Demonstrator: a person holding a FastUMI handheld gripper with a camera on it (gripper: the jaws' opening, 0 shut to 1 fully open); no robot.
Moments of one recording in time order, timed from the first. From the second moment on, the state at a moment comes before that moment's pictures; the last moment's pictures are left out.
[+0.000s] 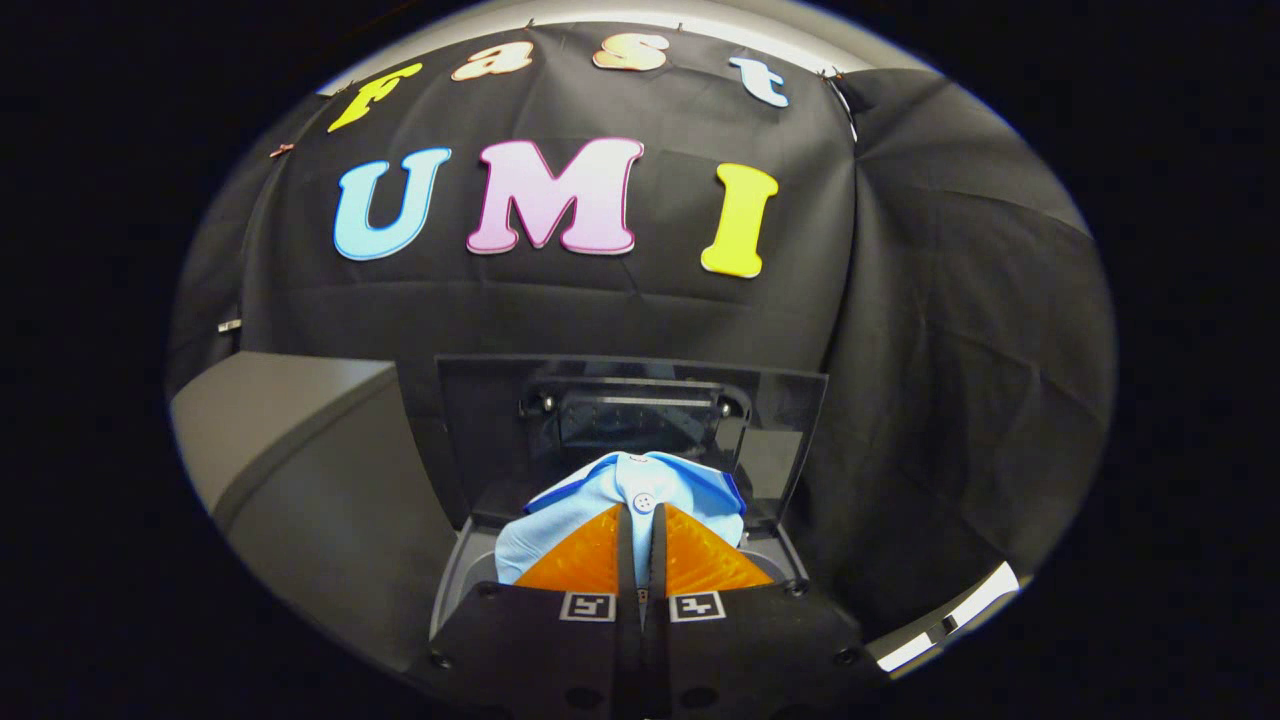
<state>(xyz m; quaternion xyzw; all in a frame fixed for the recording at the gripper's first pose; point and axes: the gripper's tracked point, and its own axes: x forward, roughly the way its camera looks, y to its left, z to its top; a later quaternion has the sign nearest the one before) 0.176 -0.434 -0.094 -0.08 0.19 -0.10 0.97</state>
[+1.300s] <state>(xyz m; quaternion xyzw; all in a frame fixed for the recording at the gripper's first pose) 0.135 -0.459 -0.238 -0.05 0.36 -0.09 0.93</state>
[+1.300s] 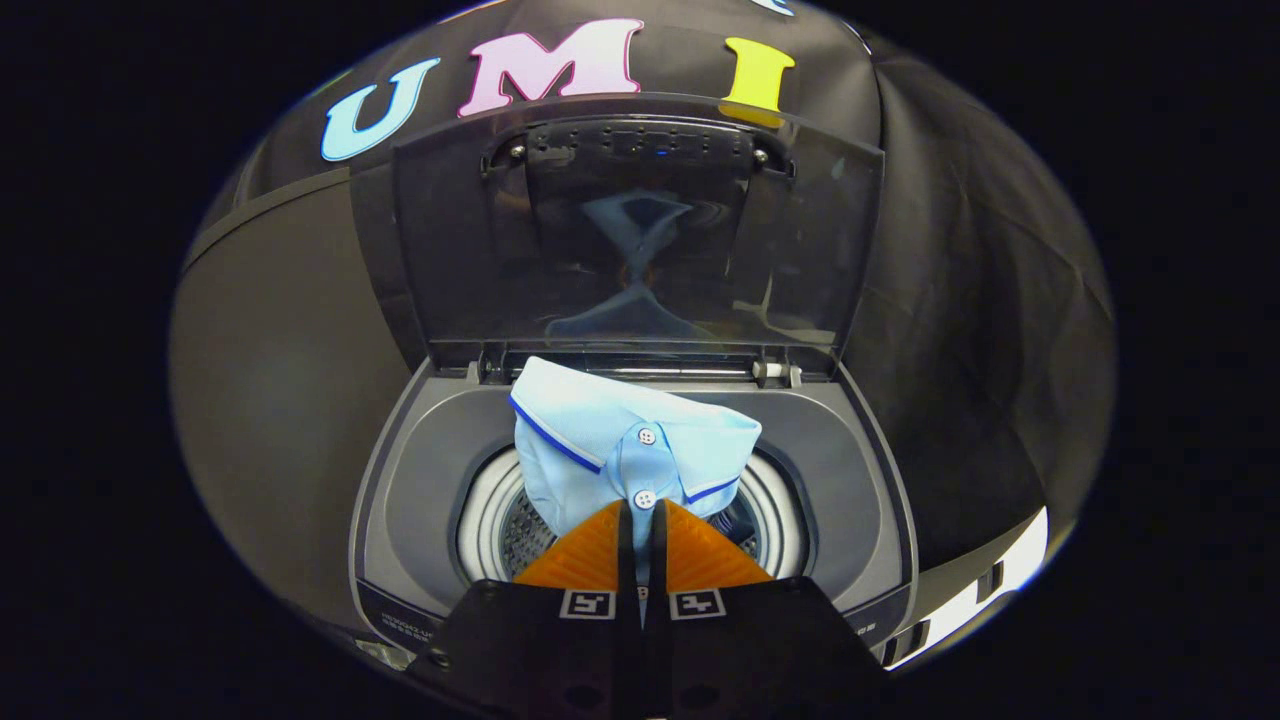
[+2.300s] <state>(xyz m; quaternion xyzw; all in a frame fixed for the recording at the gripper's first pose) 0.150 -0.477 -0.297 -0.05 0.46 -0.09 0.88</state>
